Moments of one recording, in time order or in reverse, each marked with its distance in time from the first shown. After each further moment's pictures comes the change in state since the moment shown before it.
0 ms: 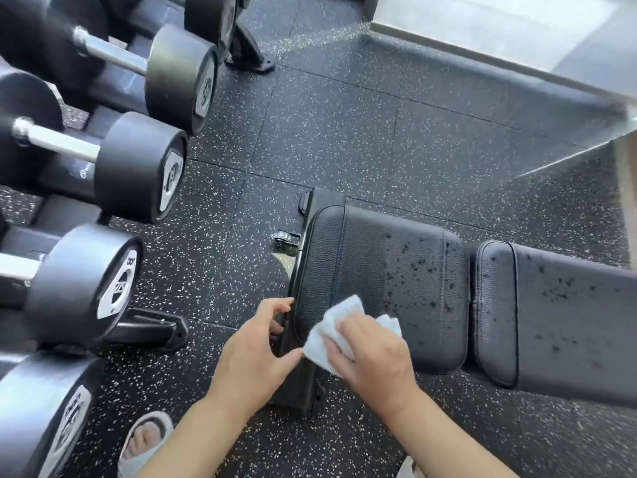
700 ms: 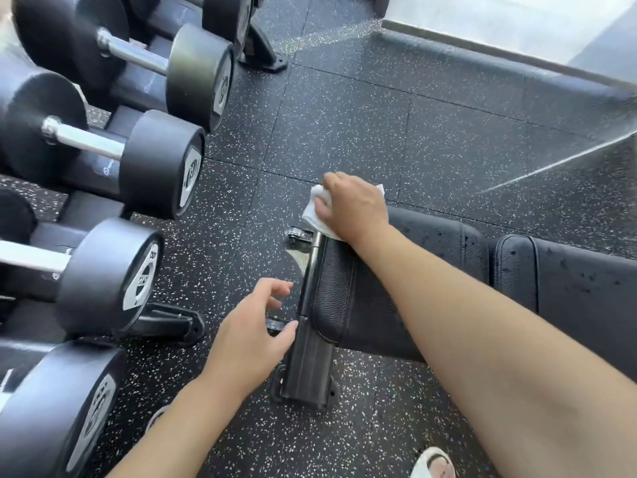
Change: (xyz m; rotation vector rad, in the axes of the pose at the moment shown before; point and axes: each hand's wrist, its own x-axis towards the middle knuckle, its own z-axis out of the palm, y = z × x) left_hand 0.001 -0.002 -0.037 -0.015 0.086 0.034; right_hand 0.213 0.032 0.054 -0.123 -0.244 0.137
